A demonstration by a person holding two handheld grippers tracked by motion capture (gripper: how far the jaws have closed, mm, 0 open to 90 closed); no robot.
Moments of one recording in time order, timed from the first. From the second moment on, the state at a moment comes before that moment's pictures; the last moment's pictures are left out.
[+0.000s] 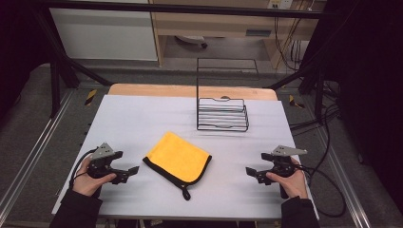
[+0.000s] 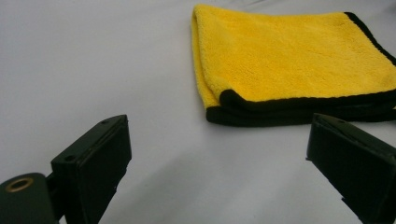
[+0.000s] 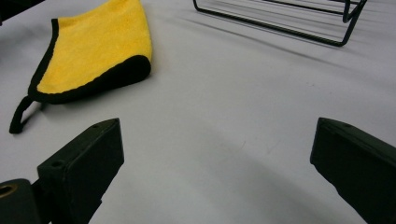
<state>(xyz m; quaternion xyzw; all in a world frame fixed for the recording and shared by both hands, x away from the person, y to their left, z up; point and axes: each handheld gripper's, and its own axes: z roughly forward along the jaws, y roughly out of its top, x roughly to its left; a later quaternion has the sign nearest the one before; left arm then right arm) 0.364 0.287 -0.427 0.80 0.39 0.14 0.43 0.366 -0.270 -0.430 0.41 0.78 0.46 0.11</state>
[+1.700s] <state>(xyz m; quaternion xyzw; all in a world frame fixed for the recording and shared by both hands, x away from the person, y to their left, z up) 0.396 0.236 -0.445 0.80 0.45 0.13 0.38 0.355 -0.169 -0.419 0.34 0.83 0.43 0.07</state>
